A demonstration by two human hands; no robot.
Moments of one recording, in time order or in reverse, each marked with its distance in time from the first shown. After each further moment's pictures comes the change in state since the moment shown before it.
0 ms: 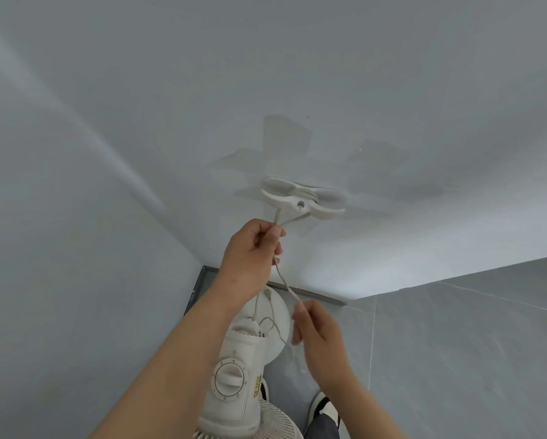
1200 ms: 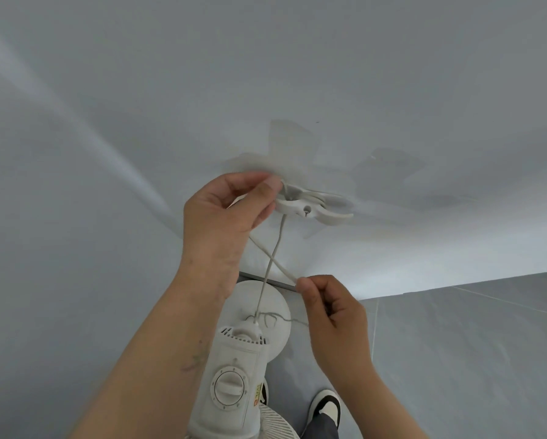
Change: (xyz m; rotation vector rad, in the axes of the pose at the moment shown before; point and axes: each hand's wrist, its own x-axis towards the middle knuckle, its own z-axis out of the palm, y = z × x) left_hand -0.008 0.066 -0.024 -0.541 0.150 0.068; right_hand -0.001 -0.073 -0.002 -0.124 0.139 -0.235
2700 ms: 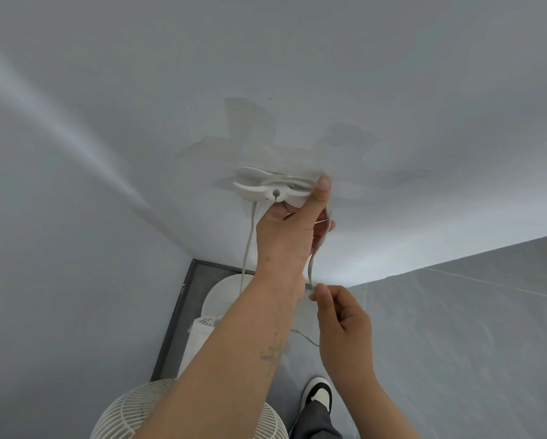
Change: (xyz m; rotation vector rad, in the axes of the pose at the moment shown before) left_hand -0.027 -0.060 0.075 -0.006 -0.046 -0.307; right_hand -0.019 0.038 -0.030 0.051 0.154 0.193
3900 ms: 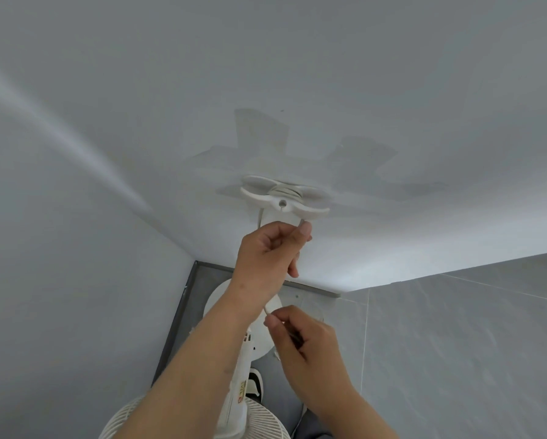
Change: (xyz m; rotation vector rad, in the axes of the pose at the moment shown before) left_hand 0.023 -0.016 -0.055 0.417 -0.141 0.182; right_hand -0.013 -0.003 0.028 -0.151 -0.330 -0.256
